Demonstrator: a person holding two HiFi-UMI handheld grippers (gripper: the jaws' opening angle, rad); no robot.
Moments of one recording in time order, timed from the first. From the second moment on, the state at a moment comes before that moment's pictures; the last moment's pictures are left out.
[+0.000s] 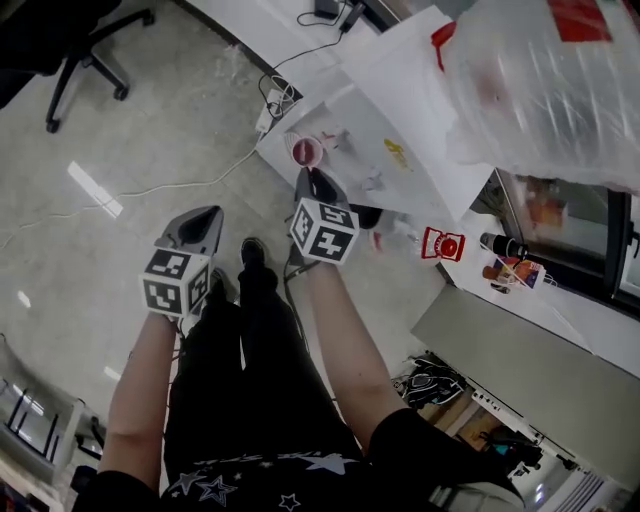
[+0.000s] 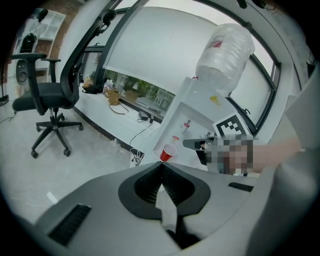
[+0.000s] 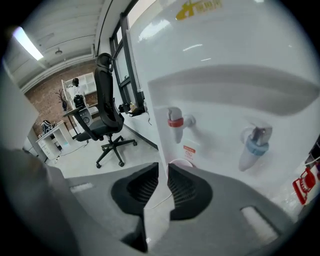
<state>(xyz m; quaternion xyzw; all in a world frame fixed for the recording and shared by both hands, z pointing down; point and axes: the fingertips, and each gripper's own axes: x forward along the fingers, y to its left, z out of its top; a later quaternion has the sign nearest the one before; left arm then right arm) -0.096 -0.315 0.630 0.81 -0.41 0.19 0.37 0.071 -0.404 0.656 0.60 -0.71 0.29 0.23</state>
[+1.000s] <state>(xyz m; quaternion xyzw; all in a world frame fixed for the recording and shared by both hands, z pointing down) -0.138 -0.239 0.508 0.84 -0.39 0.16 0.35 0.004 -0.270 0.505 0.56 -0.75 0.25 0.25</state>
